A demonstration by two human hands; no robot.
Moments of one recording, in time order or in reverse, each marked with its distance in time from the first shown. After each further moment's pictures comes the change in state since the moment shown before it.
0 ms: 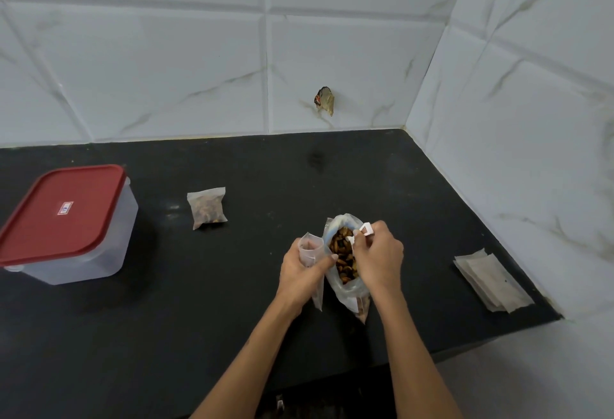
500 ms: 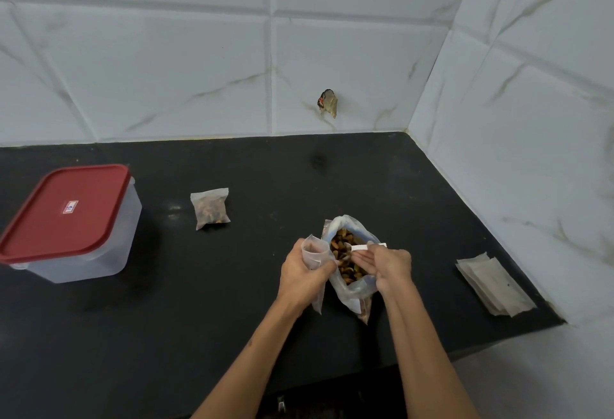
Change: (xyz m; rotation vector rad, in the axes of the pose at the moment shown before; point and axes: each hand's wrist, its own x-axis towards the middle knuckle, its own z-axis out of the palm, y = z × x) left_hand -0.004 0.005 -0.002 0.128 0.014 -0.009; right_hand 0.010 0.004 -0.003 0.855 -0.101 0.738
